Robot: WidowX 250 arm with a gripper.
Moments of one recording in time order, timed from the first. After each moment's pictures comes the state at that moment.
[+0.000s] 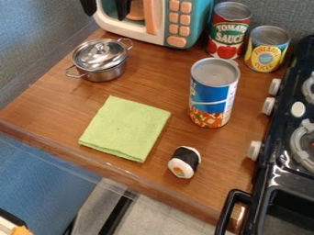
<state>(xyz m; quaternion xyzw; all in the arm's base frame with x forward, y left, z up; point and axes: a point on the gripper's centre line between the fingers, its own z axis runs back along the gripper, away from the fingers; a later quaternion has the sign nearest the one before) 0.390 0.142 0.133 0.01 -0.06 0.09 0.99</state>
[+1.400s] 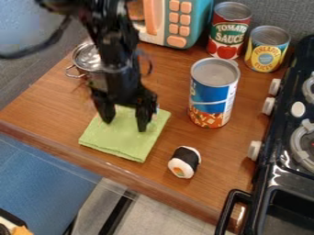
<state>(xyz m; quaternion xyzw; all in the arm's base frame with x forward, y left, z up) 0.277 0.042 0.032 0.00 -0.07 0.07 0.99</state>
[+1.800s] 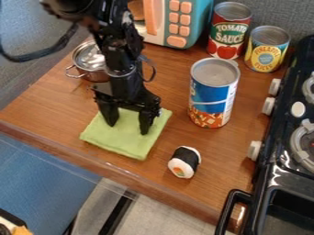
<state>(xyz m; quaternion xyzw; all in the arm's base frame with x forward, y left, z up) 0.293 0.046 0.027 0.00 -0.07 0.07 1.00</state>
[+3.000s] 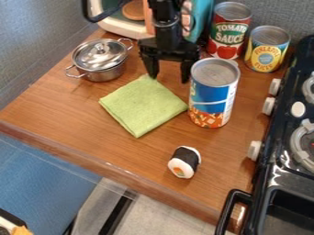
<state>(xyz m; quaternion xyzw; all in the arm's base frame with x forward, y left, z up) 0.394 0.033 0.052 -0.02 -0.11 0.07 0.99</state>
